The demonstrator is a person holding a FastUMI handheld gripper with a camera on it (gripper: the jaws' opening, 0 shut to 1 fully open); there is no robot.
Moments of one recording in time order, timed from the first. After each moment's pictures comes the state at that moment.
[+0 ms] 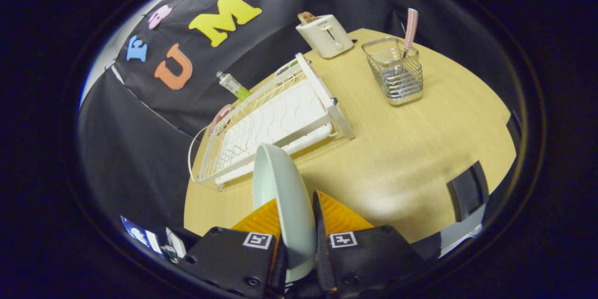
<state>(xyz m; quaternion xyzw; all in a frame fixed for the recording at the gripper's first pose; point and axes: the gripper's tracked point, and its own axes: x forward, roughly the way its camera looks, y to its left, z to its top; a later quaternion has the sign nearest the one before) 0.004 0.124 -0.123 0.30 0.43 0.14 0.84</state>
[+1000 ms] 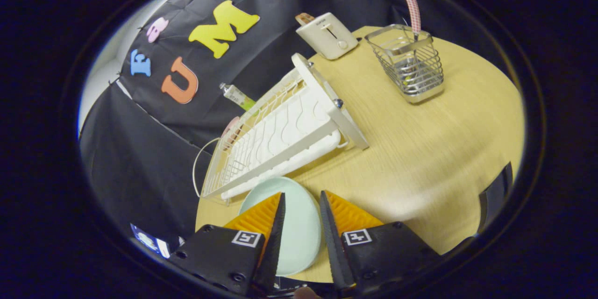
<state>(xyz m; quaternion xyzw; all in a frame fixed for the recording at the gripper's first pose) 0.046 0.127 -0.131 0.31 0.36 0.17 0.86</state>
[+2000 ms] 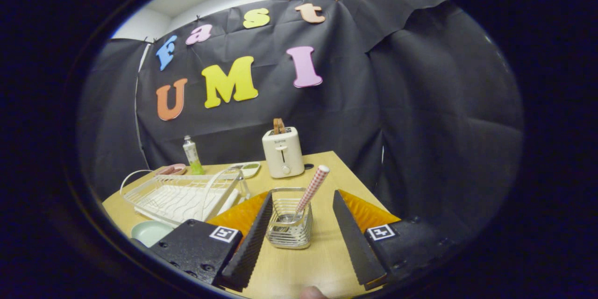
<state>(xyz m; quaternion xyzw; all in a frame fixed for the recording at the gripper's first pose) 0.145 -0.107 -0.076 0.12 0.10 0.03 0.99</state>
